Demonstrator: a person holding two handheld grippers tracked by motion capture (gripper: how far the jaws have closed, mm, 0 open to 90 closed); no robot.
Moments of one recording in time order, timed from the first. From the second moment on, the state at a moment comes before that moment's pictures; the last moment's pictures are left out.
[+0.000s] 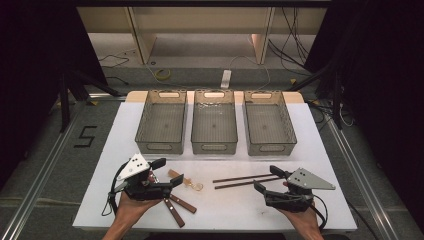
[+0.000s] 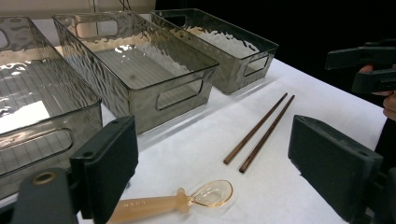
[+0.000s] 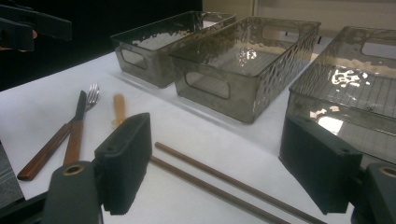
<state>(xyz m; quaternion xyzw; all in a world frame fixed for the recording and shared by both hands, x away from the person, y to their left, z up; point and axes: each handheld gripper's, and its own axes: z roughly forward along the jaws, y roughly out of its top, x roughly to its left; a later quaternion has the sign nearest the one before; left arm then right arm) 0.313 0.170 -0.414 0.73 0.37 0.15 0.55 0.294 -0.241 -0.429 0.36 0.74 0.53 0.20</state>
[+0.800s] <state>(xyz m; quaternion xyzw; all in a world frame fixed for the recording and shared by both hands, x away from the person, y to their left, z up) 0.314 0.172 -0.414 0.73 0.37 0.15 0.55 0.329 -0.224 -0.405 0.28 0.86 0.41 0.14</state>
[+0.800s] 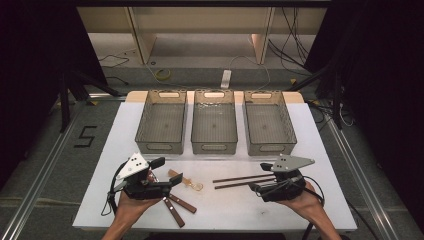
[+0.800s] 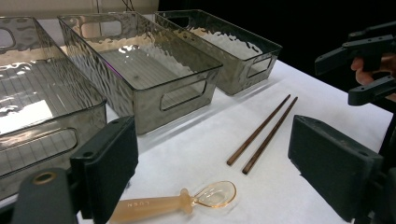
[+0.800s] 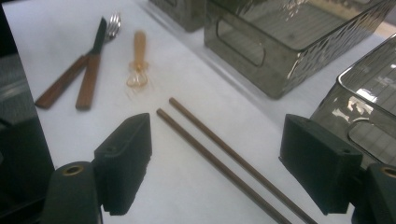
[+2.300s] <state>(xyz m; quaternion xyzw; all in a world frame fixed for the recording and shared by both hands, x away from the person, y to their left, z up) 0.315 0.170 -0.415 0.74 0.37 0.15 0.55 0.402 -0.187 -0.454 0.20 0.97 0.11 0.05</state>
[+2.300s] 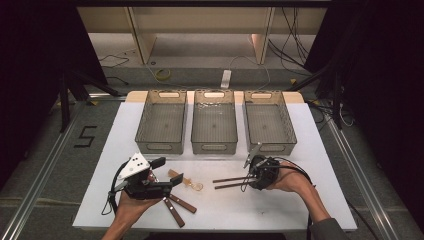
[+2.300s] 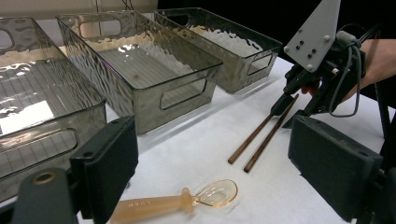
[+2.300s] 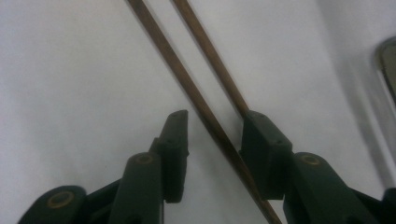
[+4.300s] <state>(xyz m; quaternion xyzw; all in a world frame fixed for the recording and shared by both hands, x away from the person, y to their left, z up) 0.327 0.136 -0.421 0.81 0.33 0.12 0.46 0.350 -0.149 -0.409 0.04 0.99 0.10 0.09</state>
